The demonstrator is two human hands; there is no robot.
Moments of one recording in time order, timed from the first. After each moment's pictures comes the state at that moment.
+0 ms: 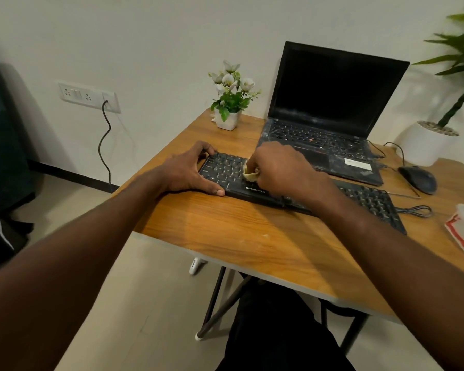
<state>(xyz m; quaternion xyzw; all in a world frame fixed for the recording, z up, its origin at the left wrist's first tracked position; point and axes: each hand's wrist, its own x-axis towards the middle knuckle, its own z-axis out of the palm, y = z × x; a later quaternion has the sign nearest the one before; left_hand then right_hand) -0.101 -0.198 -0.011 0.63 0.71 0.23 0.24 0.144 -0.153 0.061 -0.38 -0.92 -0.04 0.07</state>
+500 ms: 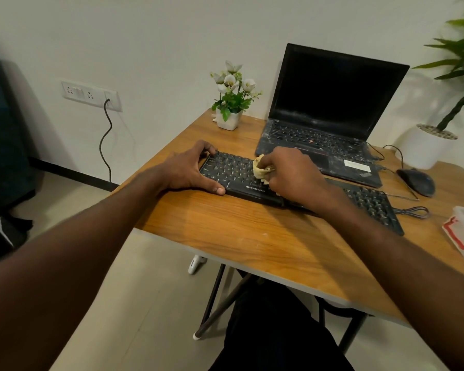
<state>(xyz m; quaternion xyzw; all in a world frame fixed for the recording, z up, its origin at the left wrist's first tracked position) -0.098 -0.201 -0.008 0.63 0.70 0.23 0.24 0.169 -0.156 0.055 -0.41 -0.90 0.00 0.13</state>
